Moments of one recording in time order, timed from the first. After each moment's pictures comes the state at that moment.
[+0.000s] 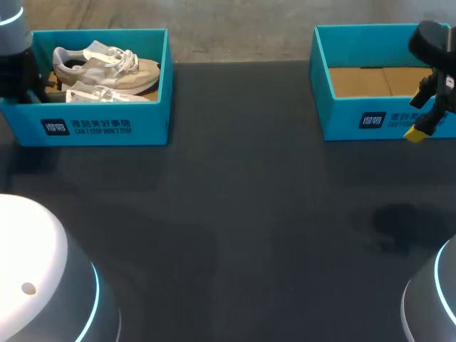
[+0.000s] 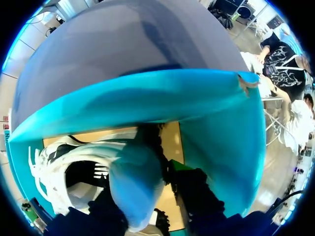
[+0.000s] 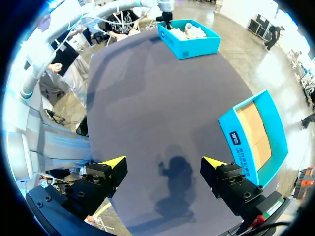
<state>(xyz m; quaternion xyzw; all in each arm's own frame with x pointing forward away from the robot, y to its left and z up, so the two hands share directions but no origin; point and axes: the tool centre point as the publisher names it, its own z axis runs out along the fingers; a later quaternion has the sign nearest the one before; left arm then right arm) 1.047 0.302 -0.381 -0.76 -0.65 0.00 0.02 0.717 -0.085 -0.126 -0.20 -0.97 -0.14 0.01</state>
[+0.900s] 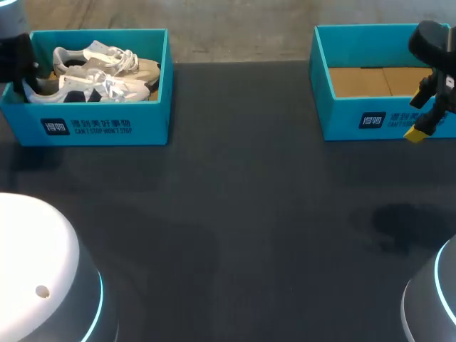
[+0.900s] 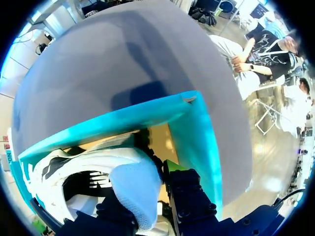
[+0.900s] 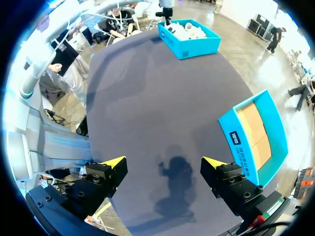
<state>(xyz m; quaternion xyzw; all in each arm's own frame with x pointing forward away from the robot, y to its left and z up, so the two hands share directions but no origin) 1.048 0.303 -0.338 -0.80 -0.60 0.01 0.05 0.717 -0.085 -0.126 -0.20 -0.97 -0.14 0.01</state>
